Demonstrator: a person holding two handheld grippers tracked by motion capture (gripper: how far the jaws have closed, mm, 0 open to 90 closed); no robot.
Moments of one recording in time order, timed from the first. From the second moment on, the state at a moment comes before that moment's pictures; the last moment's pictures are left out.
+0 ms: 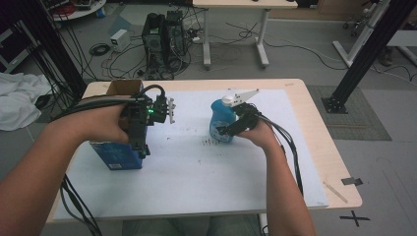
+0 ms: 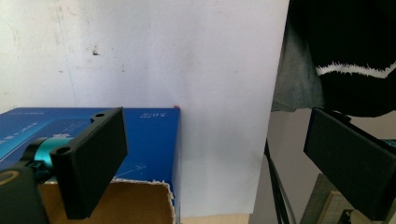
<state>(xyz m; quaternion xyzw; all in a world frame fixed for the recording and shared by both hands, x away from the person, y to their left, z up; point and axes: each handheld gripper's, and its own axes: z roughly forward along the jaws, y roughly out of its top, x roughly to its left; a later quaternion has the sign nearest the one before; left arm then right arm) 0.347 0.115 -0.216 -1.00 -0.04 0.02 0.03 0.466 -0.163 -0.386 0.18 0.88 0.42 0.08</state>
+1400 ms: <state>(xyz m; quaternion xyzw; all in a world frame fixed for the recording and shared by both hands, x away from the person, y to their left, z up) 0.349 0.112 -0.216 -1.00 -0.03 0.02 0.03 0.460 -0.167 -0.392 0.20 0.87 0.44 0.09</state>
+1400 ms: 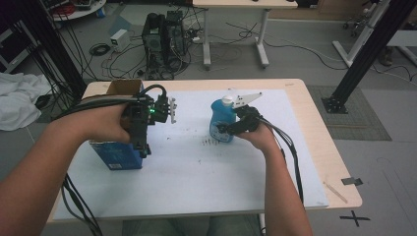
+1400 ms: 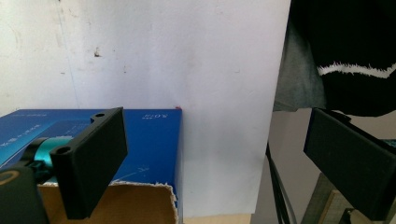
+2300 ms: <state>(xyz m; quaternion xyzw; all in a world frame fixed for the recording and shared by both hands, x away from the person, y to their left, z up) 0.350 0.112 -0.217 -1.00 -0.03 0.02 0.03 0.459 -0.166 -0.396 0.20 0.87 0.45 0.10</state>
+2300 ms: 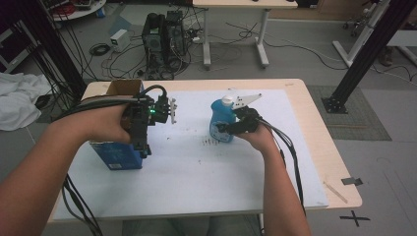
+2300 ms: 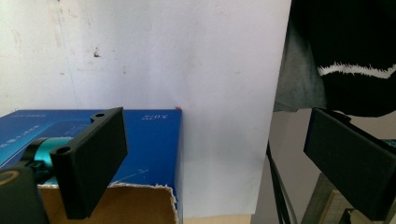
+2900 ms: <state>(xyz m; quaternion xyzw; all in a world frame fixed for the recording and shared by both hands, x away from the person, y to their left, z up) 0.354 0.105 -0.215 -1.00 -0.03 0.02 0.03 0.441 -0.176 -0.358 0.17 0.86 0.47 0.09</state>
